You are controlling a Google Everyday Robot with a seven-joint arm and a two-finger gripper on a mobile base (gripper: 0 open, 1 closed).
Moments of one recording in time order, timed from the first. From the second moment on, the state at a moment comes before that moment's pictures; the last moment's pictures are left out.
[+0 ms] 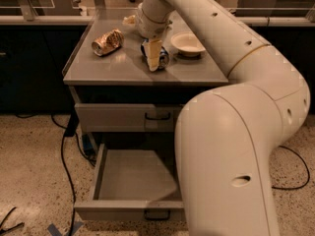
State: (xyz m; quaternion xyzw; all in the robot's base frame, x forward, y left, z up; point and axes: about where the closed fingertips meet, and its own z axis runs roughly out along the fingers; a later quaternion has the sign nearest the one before) arm 0.778 0.042 0.877 -0.86 0.44 -0.07 0.26
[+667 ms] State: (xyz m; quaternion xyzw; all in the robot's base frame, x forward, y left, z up) arm 0.797 0.026 0.864 -0.85 0.48 -0.12 0.18
